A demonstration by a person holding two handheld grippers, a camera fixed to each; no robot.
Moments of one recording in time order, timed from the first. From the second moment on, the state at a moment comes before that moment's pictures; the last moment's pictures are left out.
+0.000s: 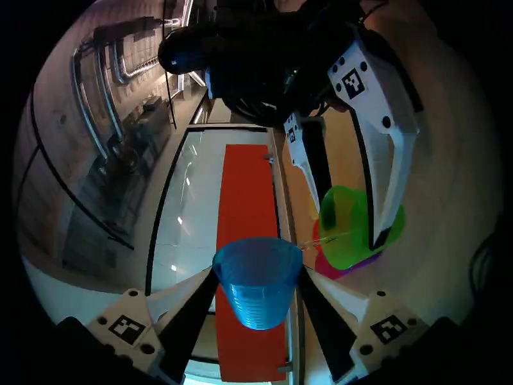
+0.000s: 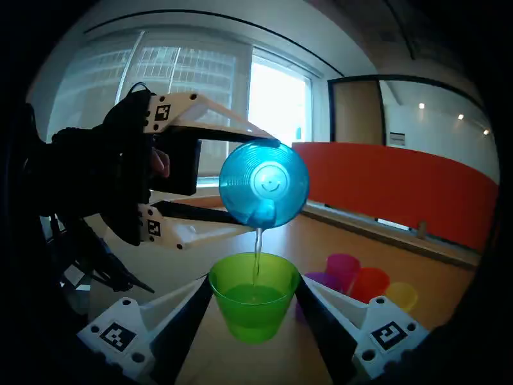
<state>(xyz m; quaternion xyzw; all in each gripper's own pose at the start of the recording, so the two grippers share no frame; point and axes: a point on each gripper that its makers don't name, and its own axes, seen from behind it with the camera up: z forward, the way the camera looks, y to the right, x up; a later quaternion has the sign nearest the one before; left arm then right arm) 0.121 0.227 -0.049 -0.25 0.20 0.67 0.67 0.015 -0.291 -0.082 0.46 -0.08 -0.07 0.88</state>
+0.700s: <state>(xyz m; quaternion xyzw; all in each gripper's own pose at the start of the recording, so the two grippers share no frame) 0.118 0.230 -0.049 -0.24 0.21 0.68 0.65 0.017 -0.289 -0.081 0.46 -0.08 -0.07 0.88</state>
